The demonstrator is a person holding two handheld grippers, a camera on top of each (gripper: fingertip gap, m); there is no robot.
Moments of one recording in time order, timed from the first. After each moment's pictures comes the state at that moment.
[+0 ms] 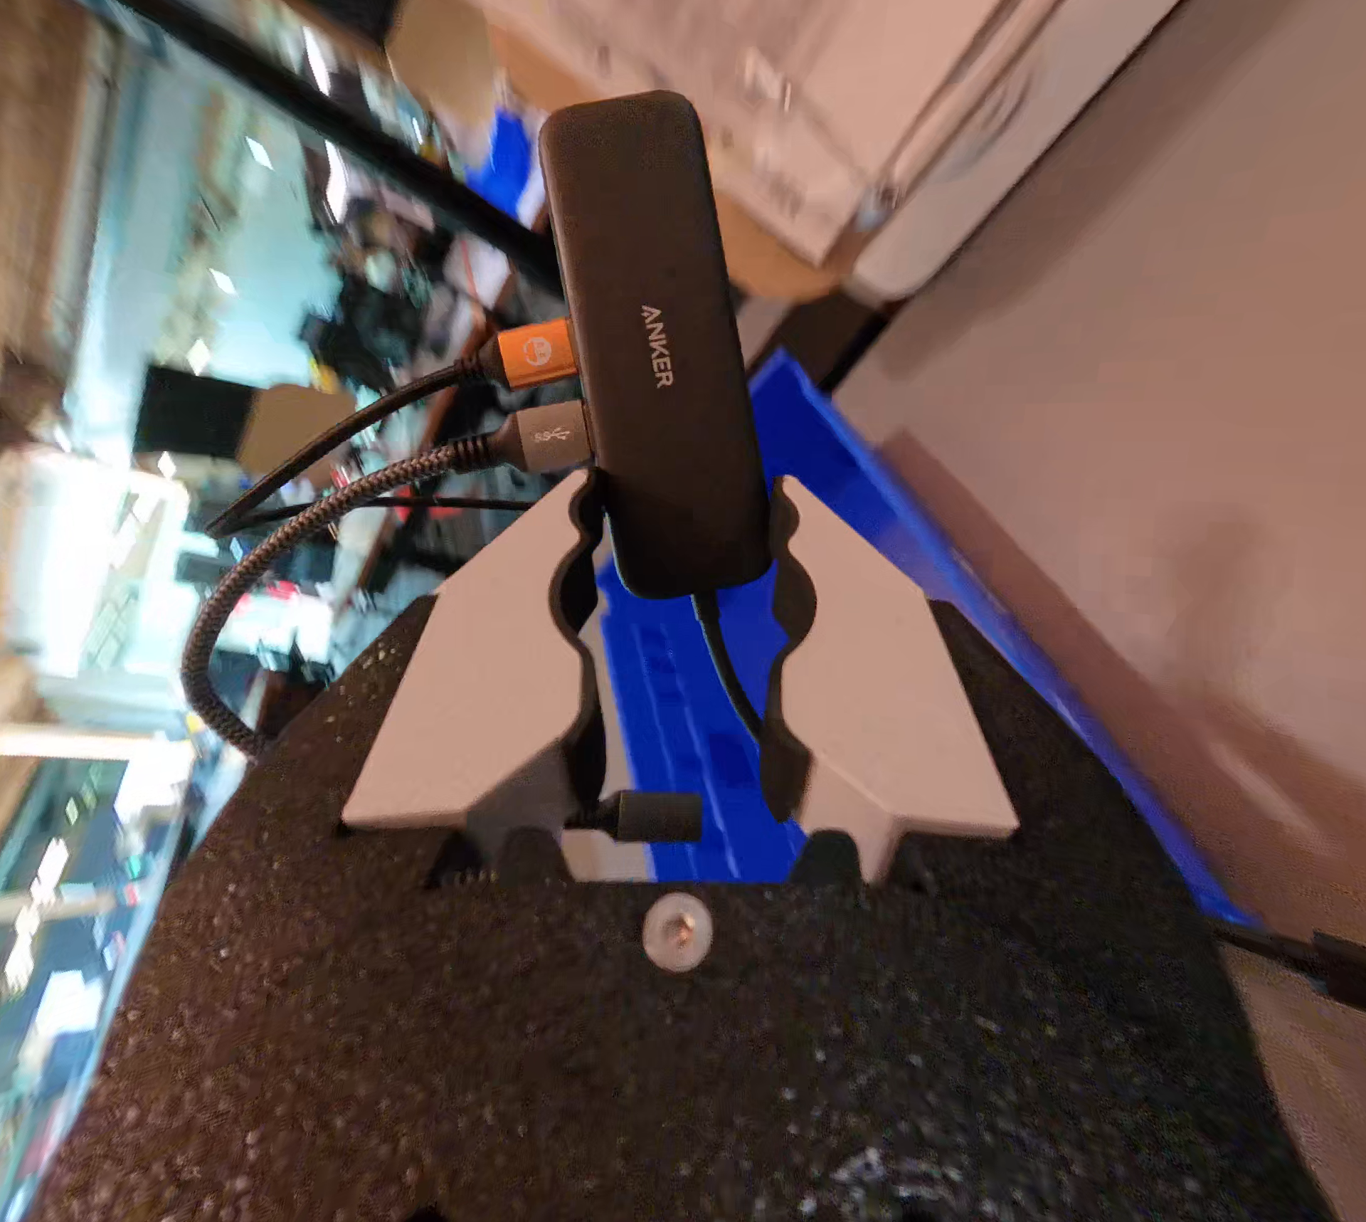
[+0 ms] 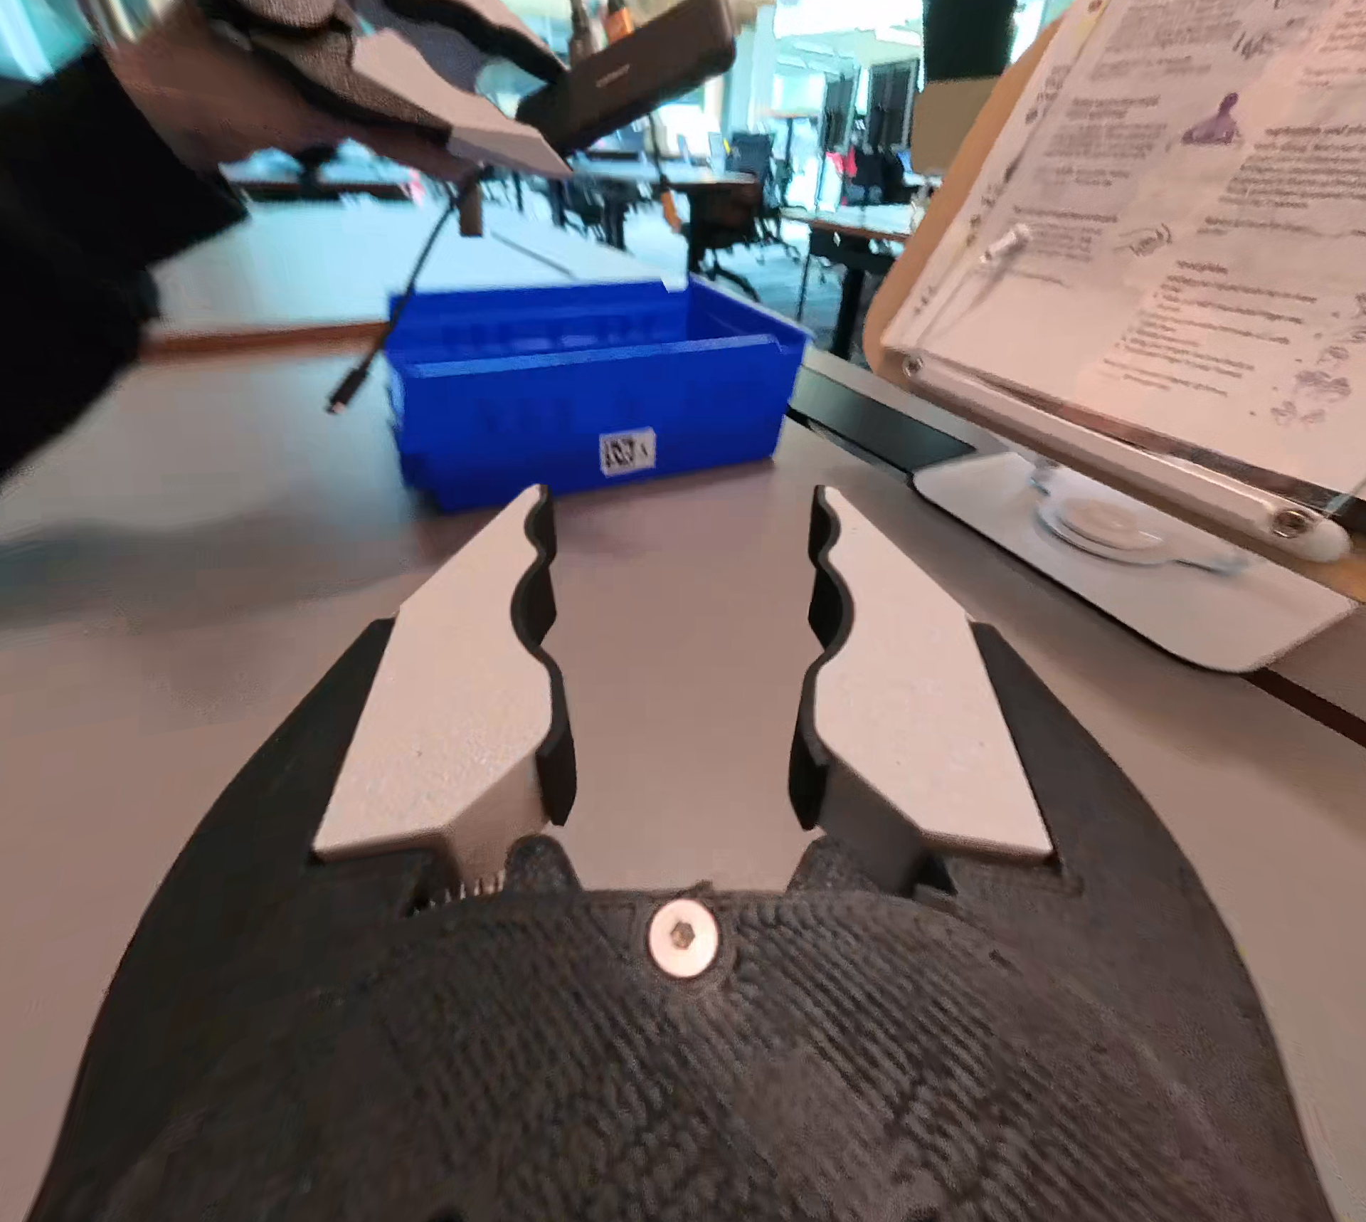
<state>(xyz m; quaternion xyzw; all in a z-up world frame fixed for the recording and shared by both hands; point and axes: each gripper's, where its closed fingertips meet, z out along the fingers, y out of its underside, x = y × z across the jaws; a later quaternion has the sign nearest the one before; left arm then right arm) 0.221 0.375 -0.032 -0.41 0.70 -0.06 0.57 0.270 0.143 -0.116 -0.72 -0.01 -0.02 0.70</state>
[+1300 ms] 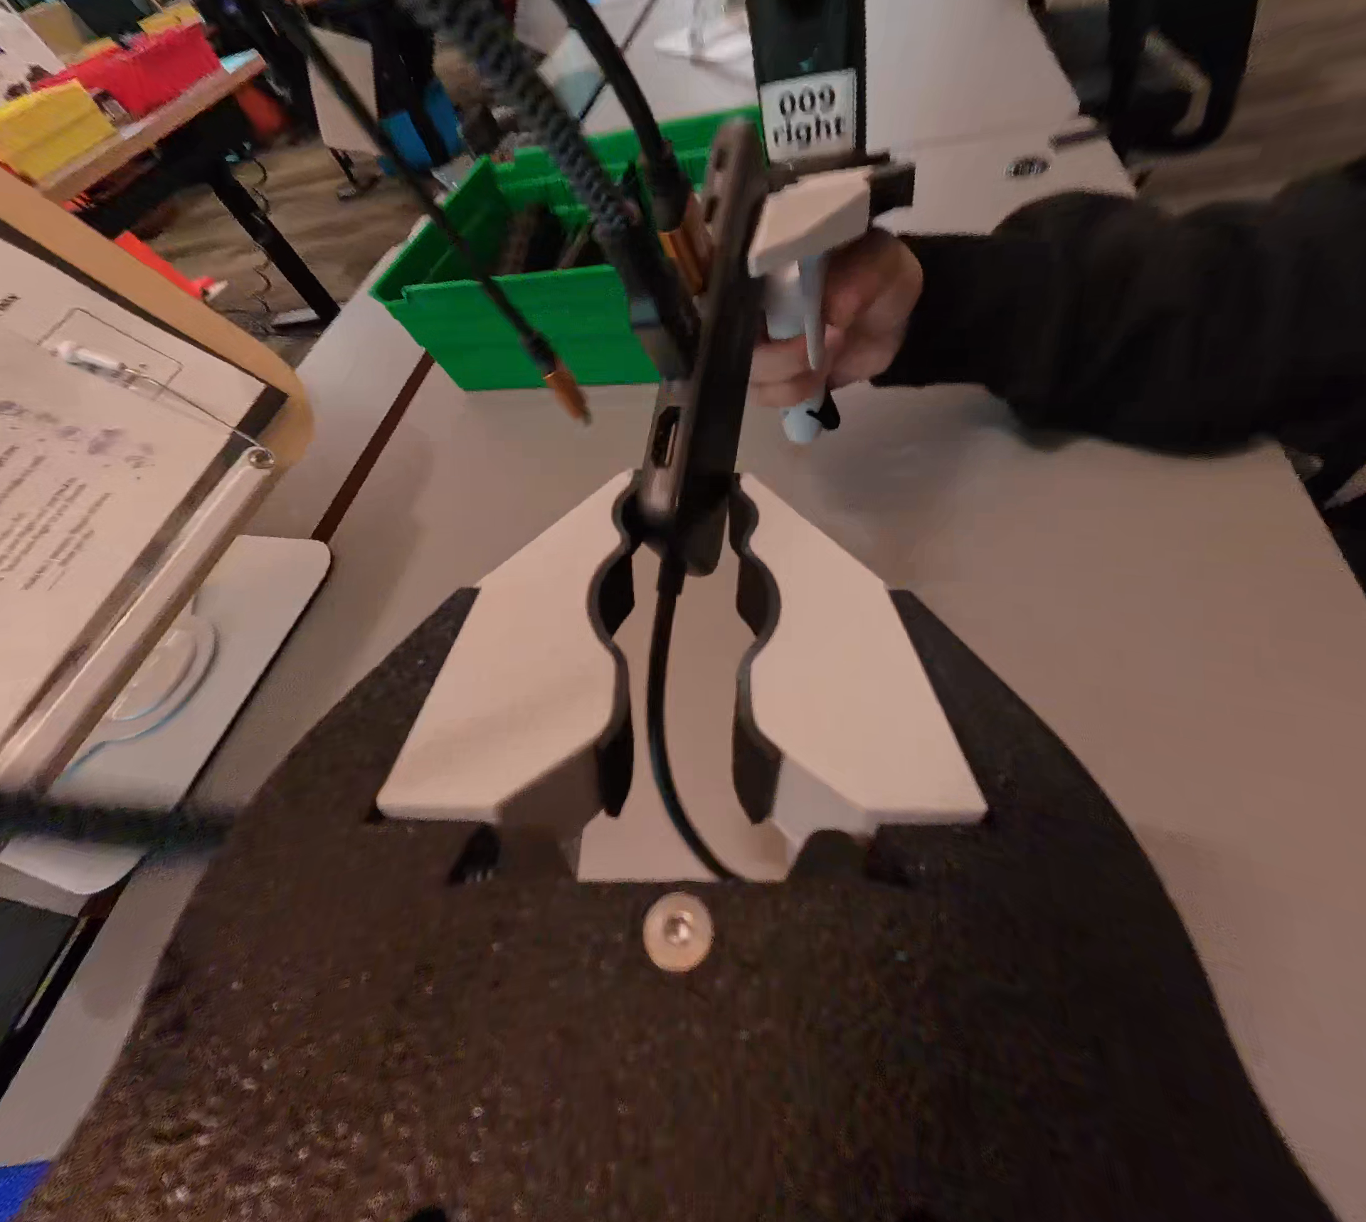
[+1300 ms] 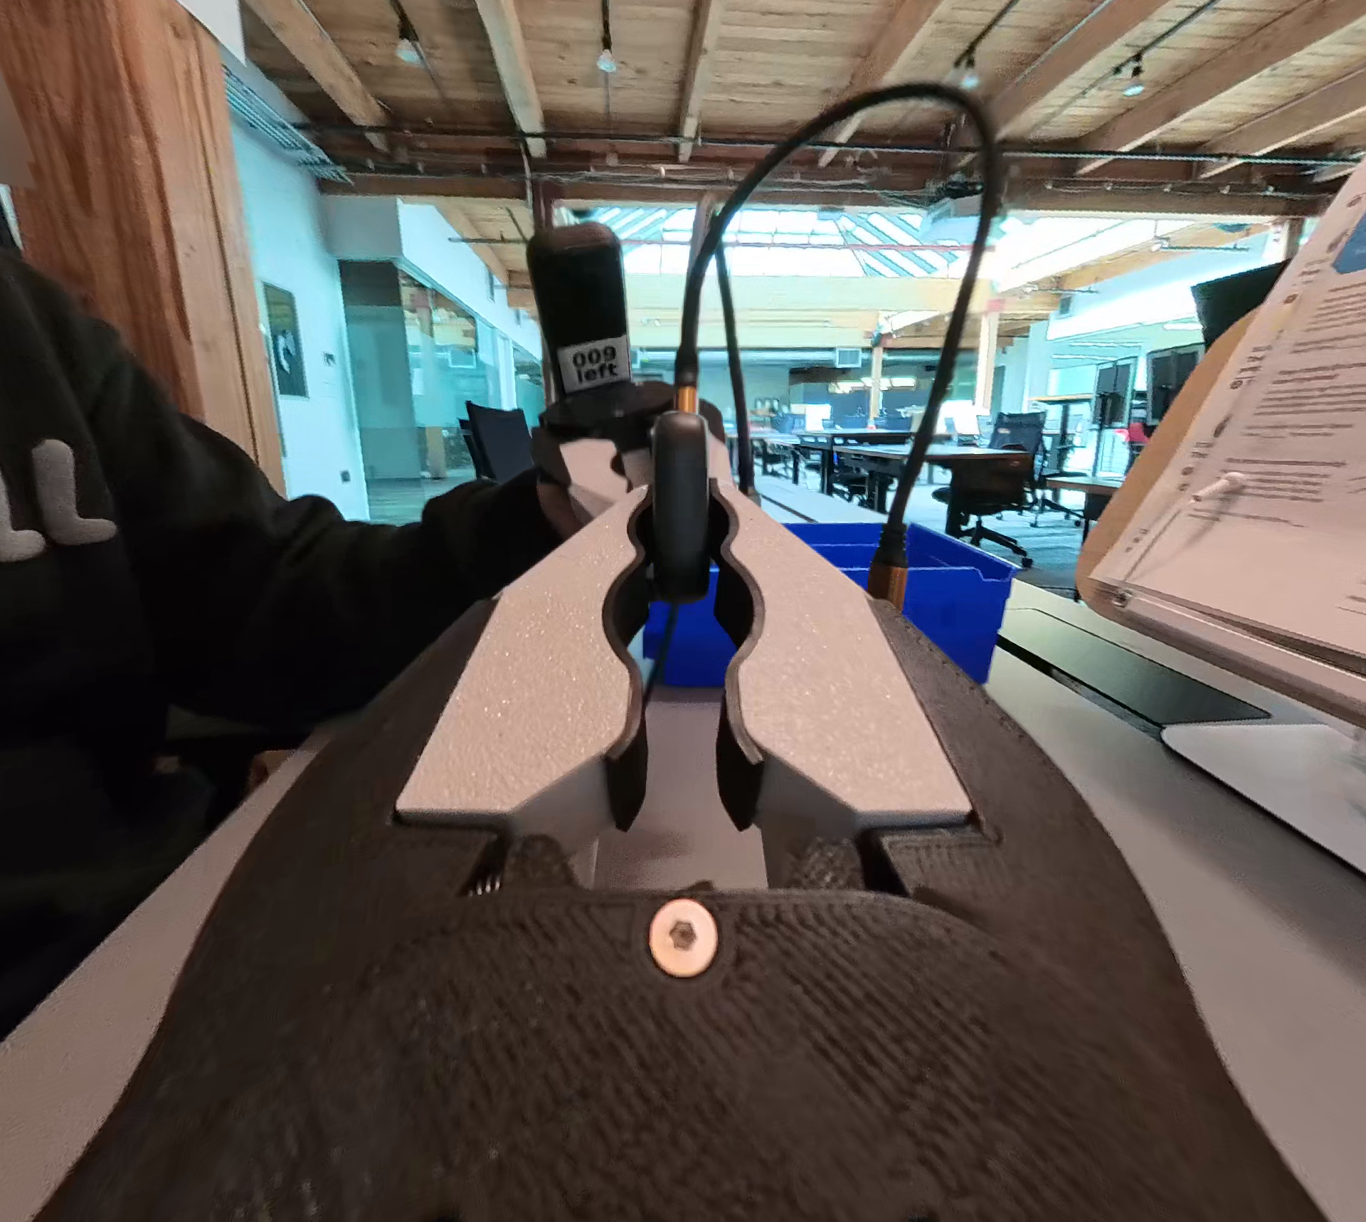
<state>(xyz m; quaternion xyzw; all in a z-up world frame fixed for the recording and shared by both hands) 0.237 0.119 -0.097 -0.21 0.80 -0.50 0.27 0.246 0.081 -0.058 -0.55 -0.11 0.17 0.81</state>
